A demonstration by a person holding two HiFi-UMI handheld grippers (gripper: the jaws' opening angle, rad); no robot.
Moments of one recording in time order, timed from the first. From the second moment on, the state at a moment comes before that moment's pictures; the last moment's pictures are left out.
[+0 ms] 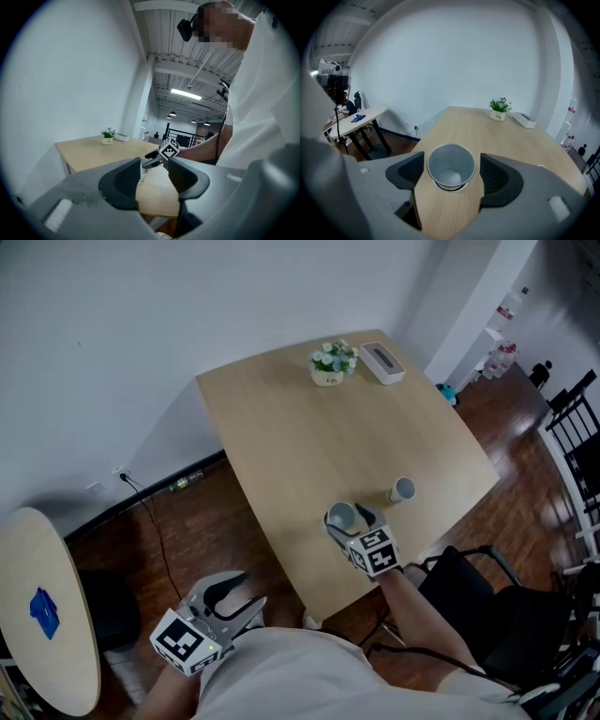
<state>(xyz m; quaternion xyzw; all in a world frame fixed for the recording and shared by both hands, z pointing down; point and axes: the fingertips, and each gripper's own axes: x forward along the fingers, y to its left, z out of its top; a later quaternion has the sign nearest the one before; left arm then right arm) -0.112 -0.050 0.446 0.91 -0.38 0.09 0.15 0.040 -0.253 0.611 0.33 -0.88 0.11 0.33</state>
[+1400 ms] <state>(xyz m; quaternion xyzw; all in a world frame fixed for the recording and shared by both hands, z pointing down) -0.025 -0.114 0.451 0.90 -0.39 0.09 0.16 0.248 -0.382 0.664 0.47 -0.79 0.16 0.37</state>
